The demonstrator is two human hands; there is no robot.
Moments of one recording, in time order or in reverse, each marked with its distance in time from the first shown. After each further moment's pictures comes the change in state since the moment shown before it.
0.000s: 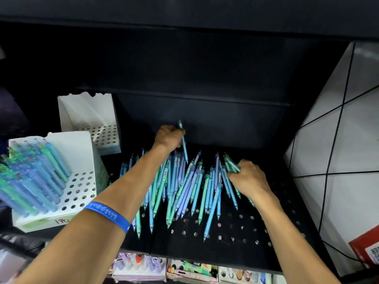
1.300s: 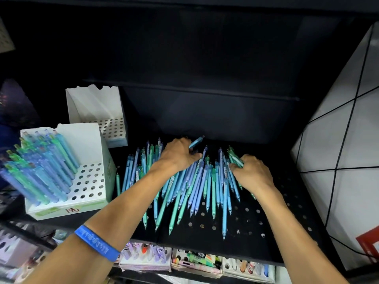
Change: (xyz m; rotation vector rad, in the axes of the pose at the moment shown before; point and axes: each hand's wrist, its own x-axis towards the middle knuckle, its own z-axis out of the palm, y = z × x) left_hand -0.053 -0.017 -0.003 0.801 -0.189 0.245; right_hand -0.011 -0.012 0.000 -0.055 0.005 0.000
